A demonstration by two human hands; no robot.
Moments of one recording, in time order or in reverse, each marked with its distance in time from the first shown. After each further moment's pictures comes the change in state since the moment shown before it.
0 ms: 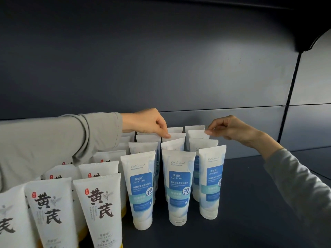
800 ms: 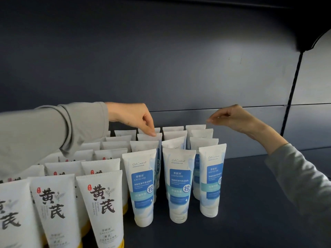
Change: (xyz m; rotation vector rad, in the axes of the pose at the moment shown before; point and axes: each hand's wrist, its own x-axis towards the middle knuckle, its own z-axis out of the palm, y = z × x) left_hand -0.021 -0.002 -0.032 0.165 -0.119 -0.034; right_hand 0.004 -0.017 -0.009 -0.062 0.167 -0.046
